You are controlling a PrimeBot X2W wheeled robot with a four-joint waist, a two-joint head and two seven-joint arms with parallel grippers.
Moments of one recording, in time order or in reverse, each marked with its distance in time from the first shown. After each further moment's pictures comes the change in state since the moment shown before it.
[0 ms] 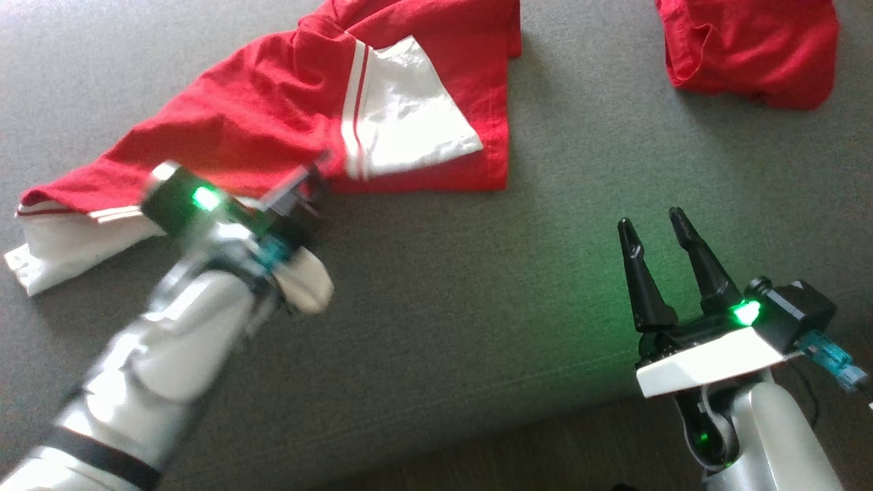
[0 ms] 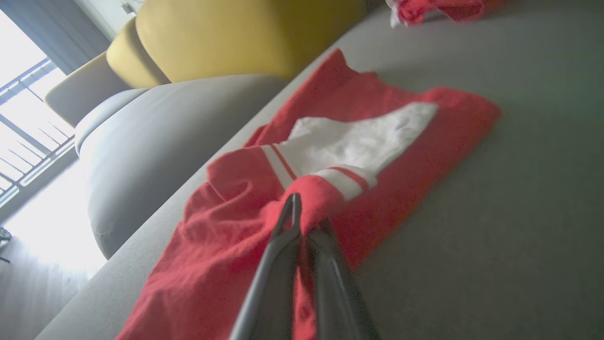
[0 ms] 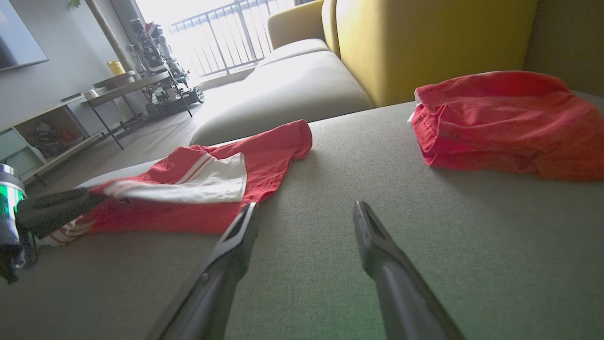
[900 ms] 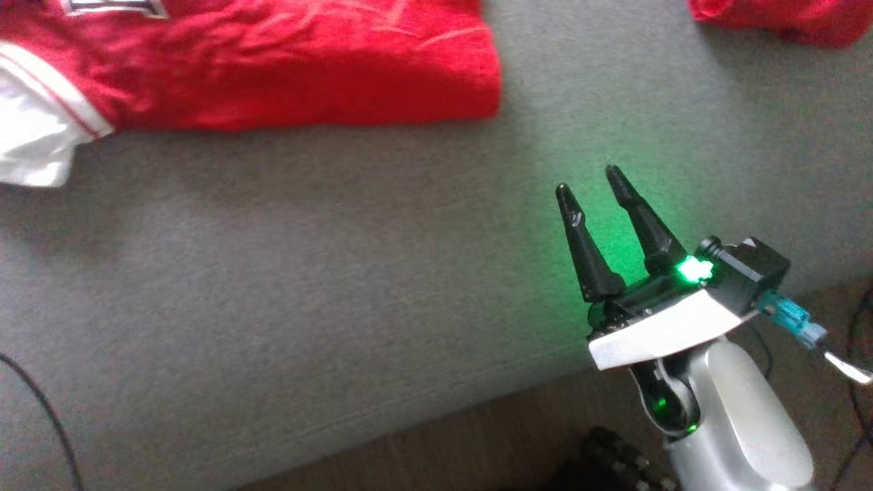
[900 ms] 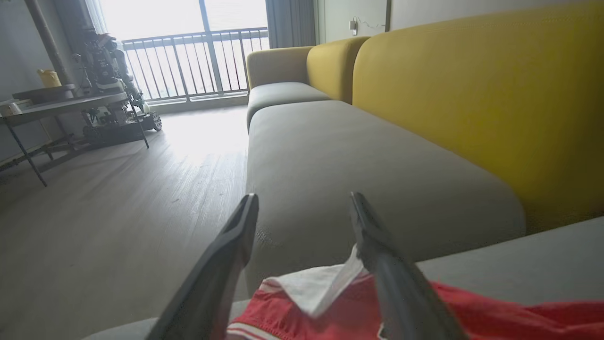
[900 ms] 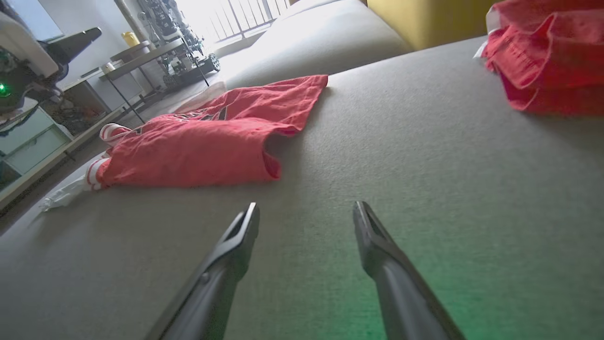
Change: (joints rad) left arm -0.561 0.122 0.455 0.263 -0.340 -0.007 0.016; right arm -0.113 -0.001 0.145 -0.005 0.059 0.000 0.000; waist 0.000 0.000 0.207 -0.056
